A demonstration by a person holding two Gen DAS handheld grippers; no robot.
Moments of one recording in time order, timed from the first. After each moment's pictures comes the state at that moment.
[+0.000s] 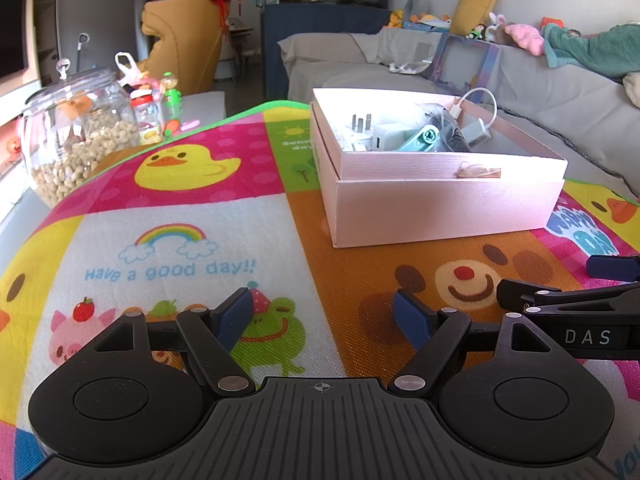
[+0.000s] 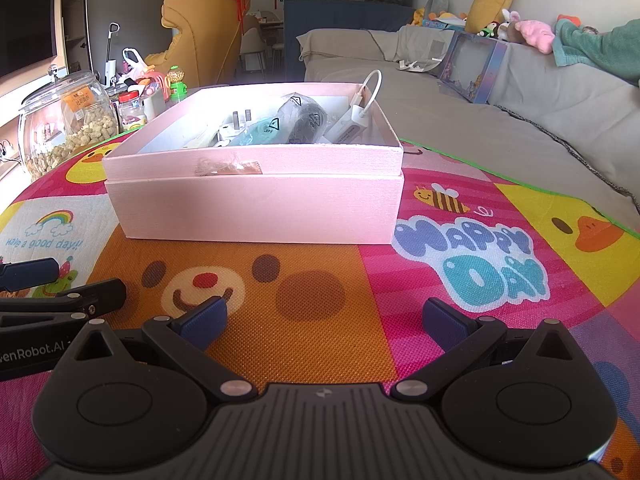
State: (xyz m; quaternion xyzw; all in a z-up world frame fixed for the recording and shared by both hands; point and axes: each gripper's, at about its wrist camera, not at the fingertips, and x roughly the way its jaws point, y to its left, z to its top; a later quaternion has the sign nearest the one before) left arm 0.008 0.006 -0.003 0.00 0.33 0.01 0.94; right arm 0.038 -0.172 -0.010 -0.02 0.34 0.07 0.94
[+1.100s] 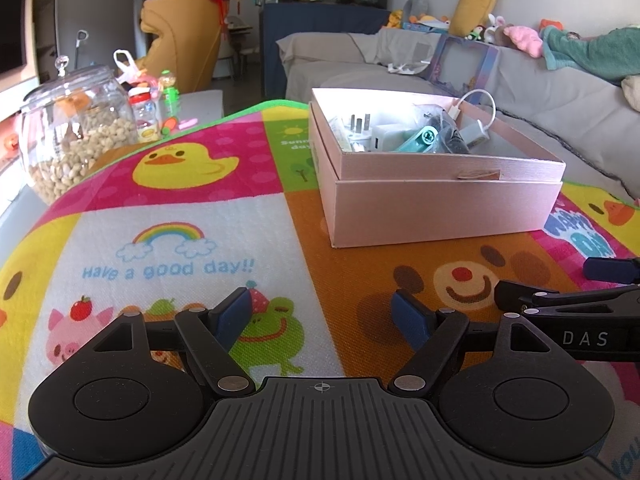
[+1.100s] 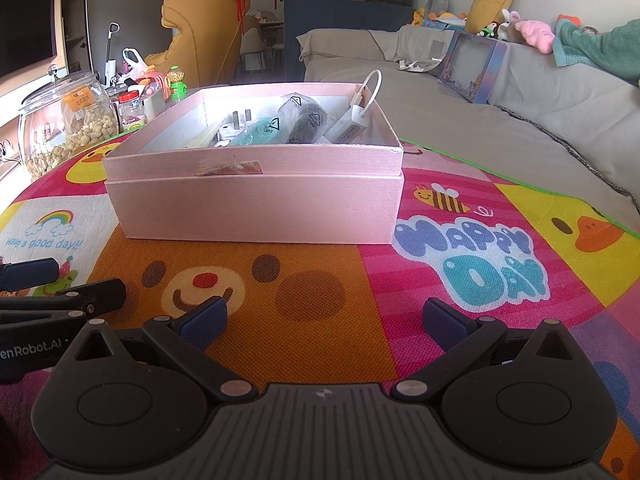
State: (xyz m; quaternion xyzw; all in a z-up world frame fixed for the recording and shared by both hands) left arm 0.008 0.006 -0.003 -0.01 0.33 0.01 0.94; right arm 0.037 -0.173 -0.010 -0.02 0.34 0.07 0.94
